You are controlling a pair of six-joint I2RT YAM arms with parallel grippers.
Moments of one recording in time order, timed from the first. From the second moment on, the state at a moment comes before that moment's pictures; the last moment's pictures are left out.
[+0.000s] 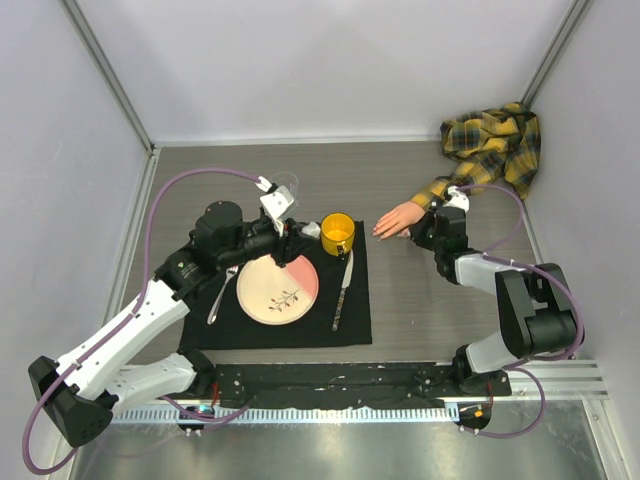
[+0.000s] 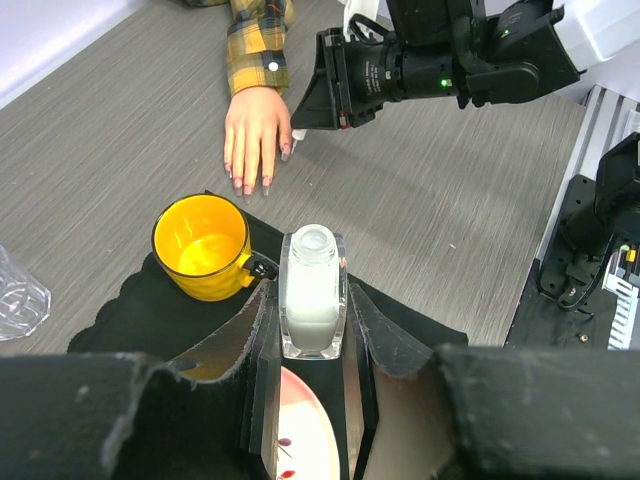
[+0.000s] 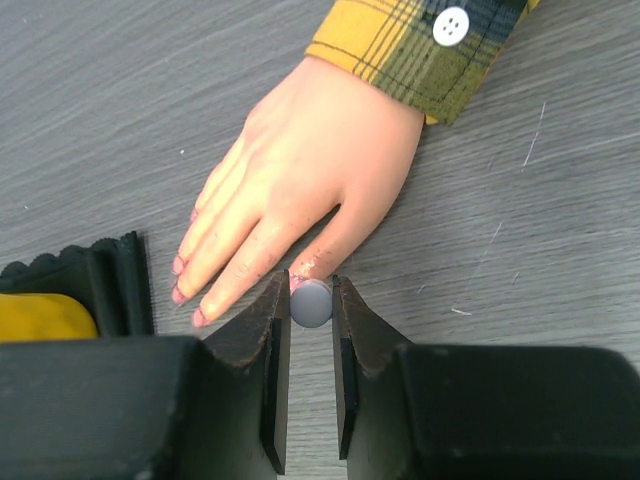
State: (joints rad) left arm -0.71 0.99 0.98 -0.21 0.34 0.00; right arm 0.16 1.48 0.56 0.41 0.07 0.50
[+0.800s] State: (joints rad) left arm -0.71 0.99 0.98 -0.21 0.34 0.00; right arm 0.16 1.39 0.57 0.31 0.04 0.54
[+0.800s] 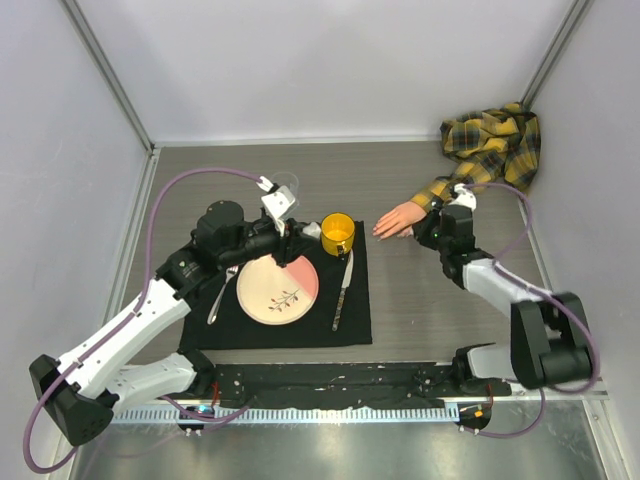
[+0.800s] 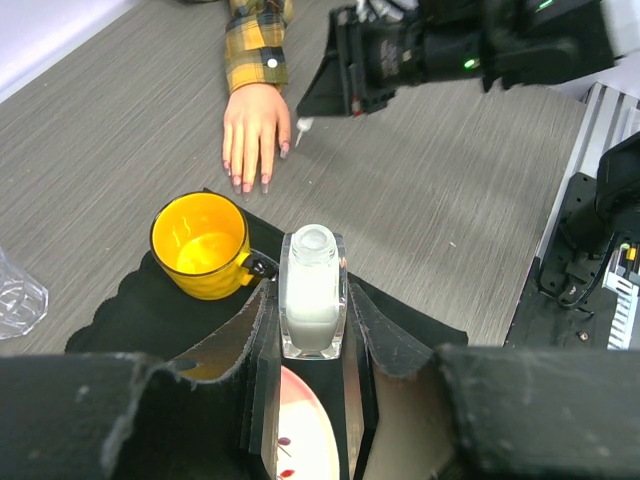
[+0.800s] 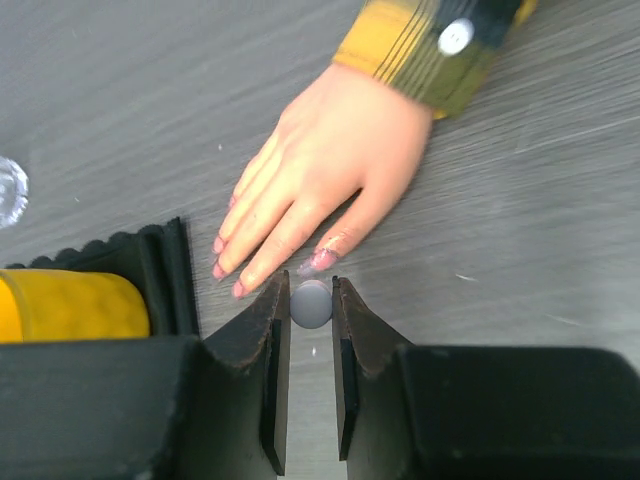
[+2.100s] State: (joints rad) left arm -0.71 0.70 0.72 -0.15 0.47 0.11; right arm 1.19 1.21 1.61 -0.73 0.08 0.41
